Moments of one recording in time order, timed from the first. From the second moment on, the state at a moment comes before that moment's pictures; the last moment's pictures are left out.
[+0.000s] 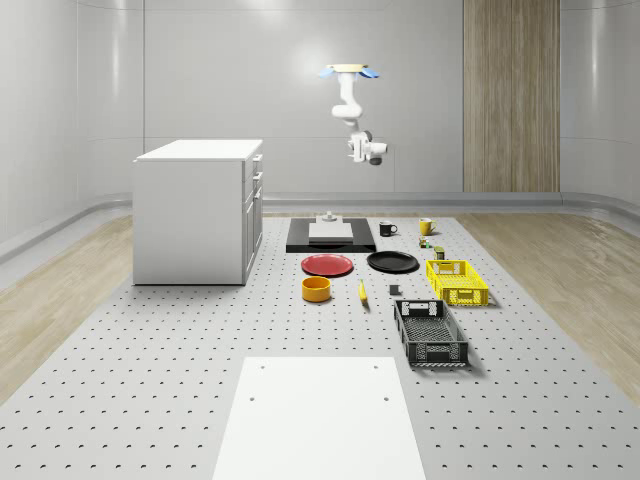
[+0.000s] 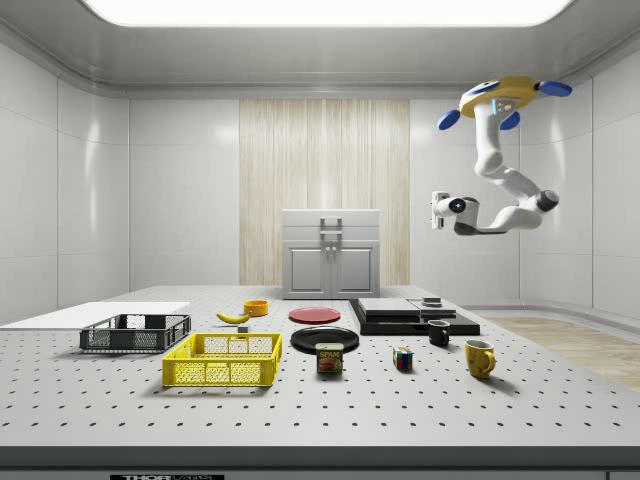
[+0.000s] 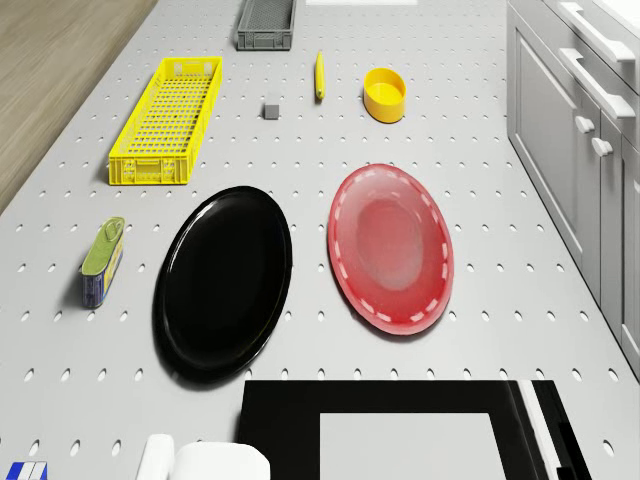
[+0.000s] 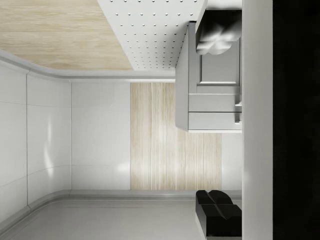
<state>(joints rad) 0.37 -0.85 -0.75 -2.42 1.01 1.47 0.64</state>
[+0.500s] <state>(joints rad) 0.43 -0.90 -0.78 -2.43 0.98 1.52 0.67</state>
